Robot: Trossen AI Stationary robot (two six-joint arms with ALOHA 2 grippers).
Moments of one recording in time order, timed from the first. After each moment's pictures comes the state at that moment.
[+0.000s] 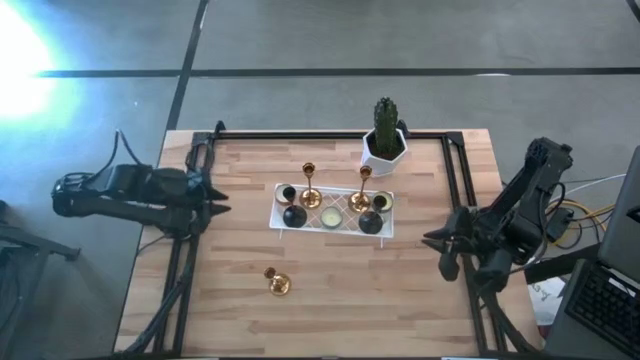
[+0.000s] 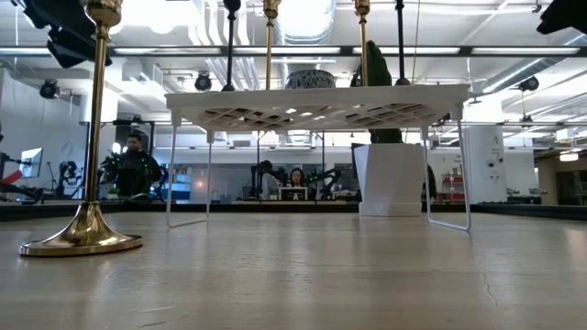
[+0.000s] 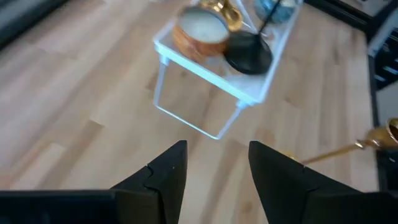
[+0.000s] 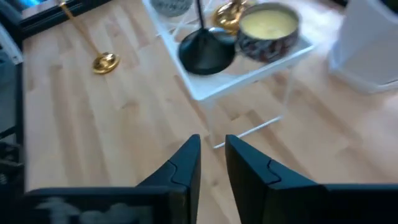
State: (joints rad) left arm -0.06 0.61 0.86 -1.03 -0.16 -0.48; right arm 0.97 0.99 0.93 -1.17 0.85 1.43
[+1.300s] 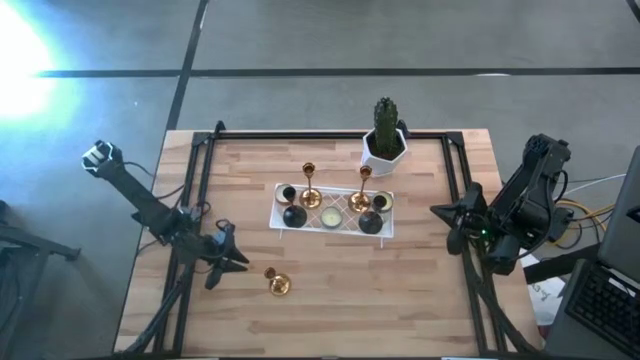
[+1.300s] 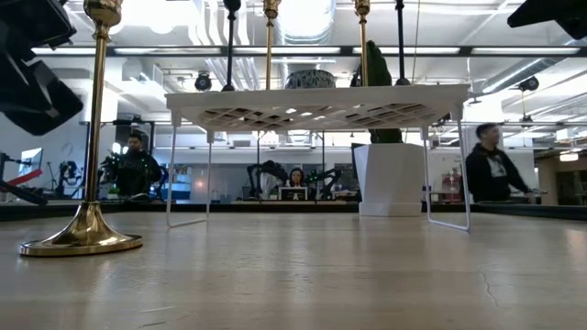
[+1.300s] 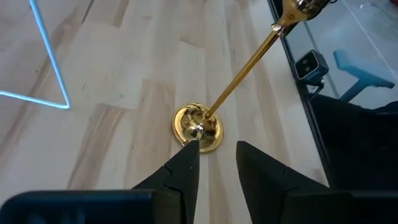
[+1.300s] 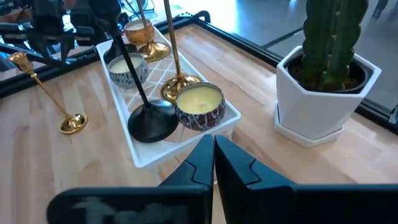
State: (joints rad) left arm -0.72 0.66 0.34 -0.25 -0.34 -0.75; right arm 0.99 0.86 0.92 -1.43 1.10 1.53
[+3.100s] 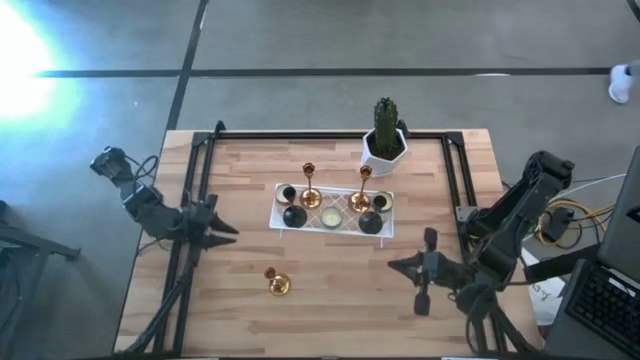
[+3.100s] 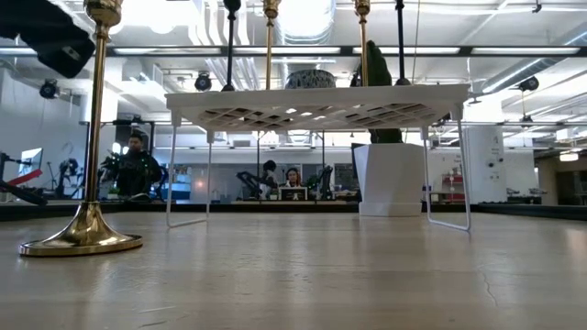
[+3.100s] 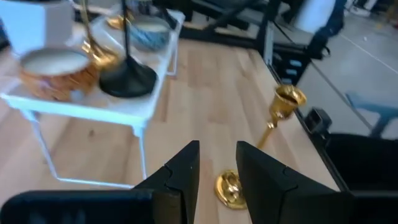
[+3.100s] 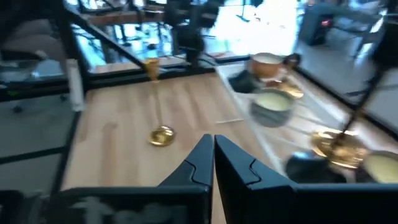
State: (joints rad) left arm -0.72 0.41 0.48 -0.53 -0.55 -0.45; right arm 0.90 1.27 0.98 -0.36 1.05 0.65
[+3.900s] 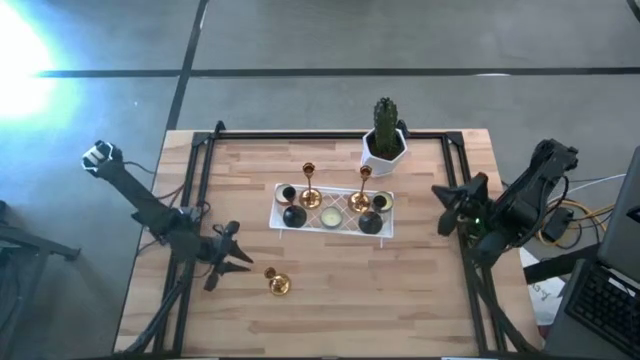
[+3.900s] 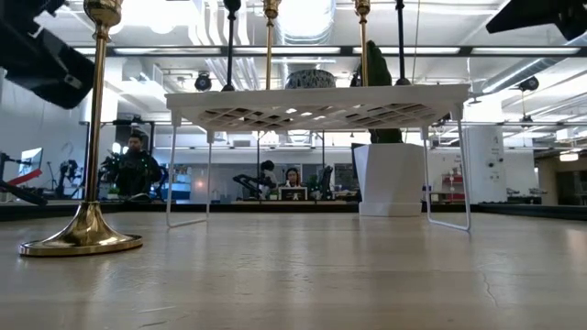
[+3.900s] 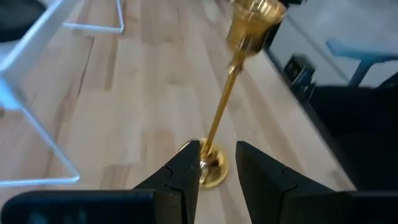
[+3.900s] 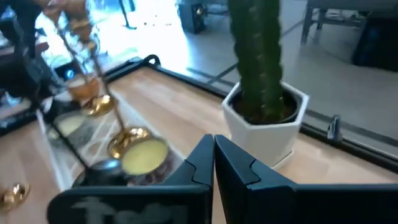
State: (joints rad) left arm -0.72 0.66 0.35 -0.15 -0.38 -0.42; right arm 0.83 0.91 0.94 -1.57 1.24 1.71
